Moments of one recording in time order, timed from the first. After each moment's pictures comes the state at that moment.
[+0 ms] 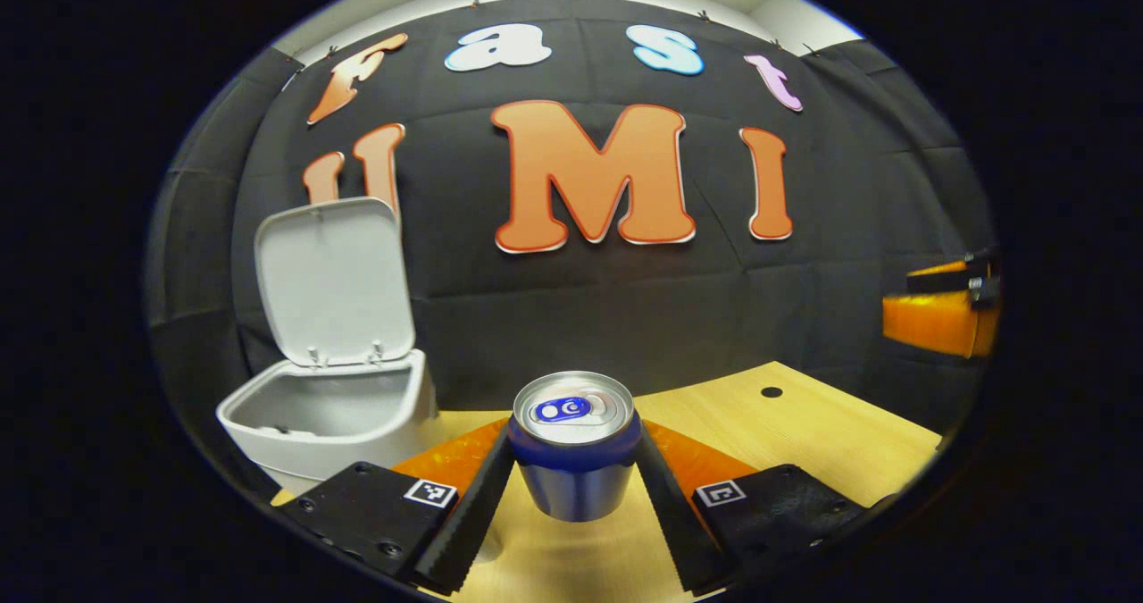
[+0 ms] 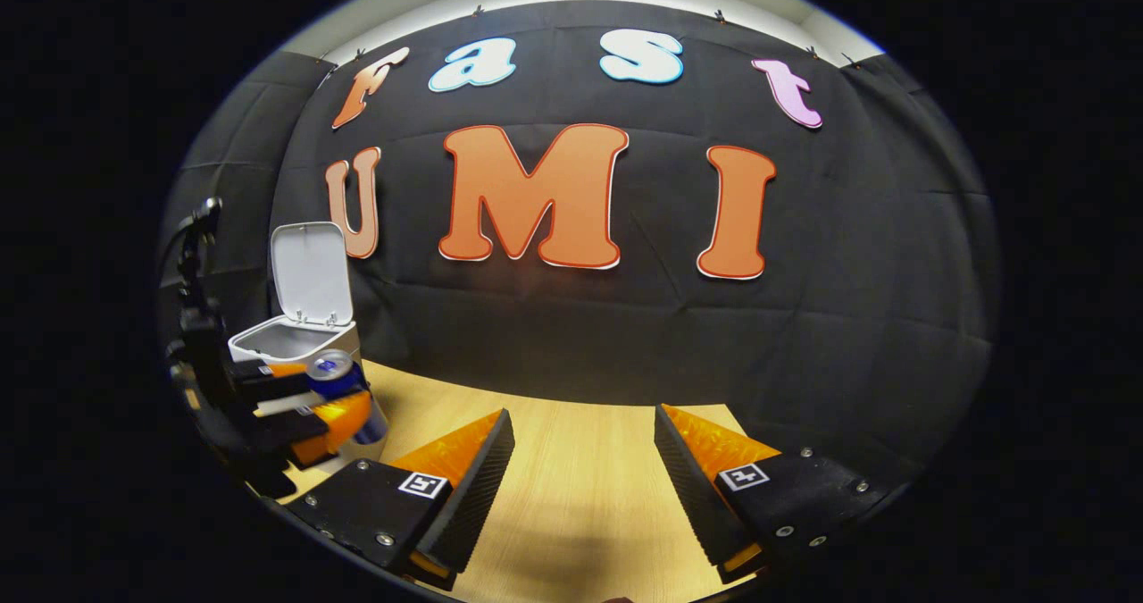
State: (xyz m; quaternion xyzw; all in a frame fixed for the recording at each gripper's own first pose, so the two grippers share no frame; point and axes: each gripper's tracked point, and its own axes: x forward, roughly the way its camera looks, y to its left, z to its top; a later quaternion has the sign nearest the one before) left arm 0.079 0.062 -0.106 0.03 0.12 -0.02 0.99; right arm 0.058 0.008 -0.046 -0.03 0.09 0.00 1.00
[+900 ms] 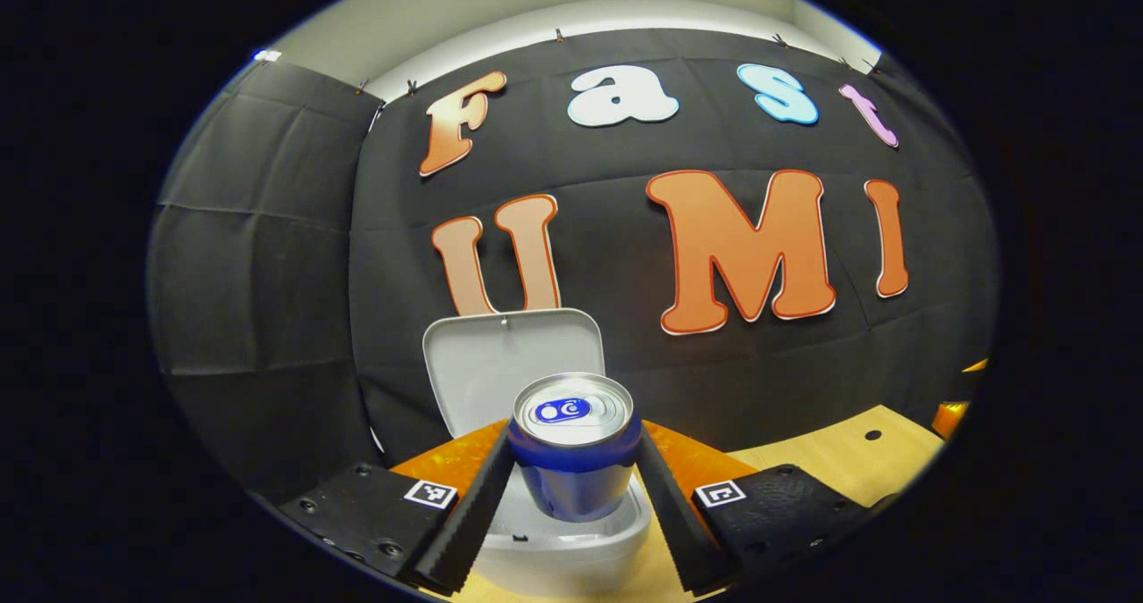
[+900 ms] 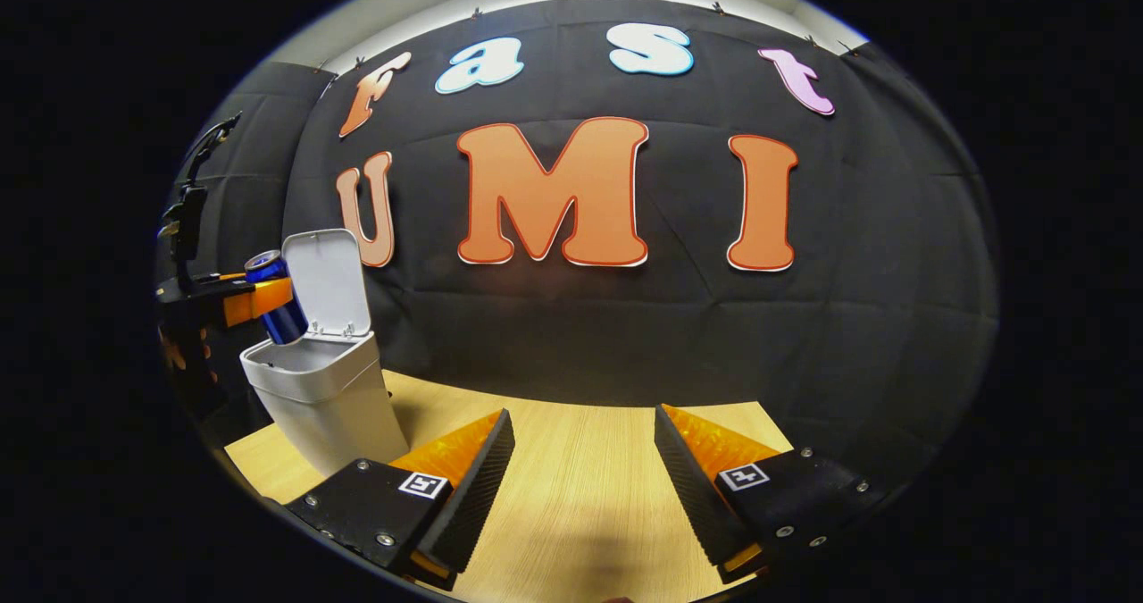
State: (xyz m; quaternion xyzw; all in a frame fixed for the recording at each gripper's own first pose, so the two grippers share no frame) left arm 0.105 0.209 0.006 0.05 0.03 0.13 0.99; right arm 0.074 0.033 -0.056 -0.01 0.09 0.02 1.00
